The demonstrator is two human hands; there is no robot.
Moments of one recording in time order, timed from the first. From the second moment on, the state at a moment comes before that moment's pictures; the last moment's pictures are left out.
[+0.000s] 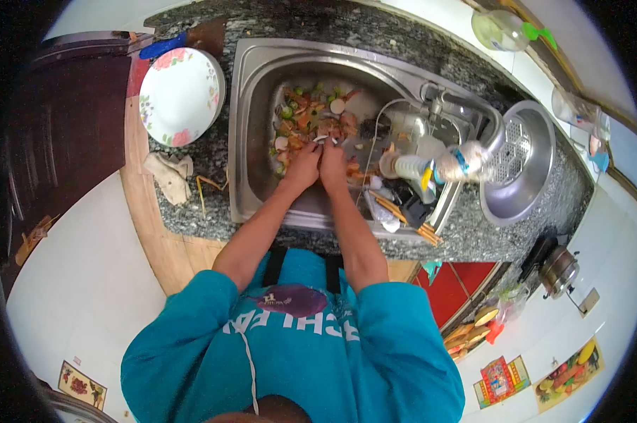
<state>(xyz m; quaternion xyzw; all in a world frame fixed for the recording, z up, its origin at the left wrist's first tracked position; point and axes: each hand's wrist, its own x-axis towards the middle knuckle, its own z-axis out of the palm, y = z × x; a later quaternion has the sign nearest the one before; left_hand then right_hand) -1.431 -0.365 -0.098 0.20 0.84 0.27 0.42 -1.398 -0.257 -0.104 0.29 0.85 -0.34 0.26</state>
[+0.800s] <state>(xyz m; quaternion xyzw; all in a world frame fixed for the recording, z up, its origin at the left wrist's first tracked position) -1.418 -0.418 -0.095 0.21 0.86 0.33 0.33 -1.356 -0.270 -0.106 0.25 0.85 -0.35 0.31</state>
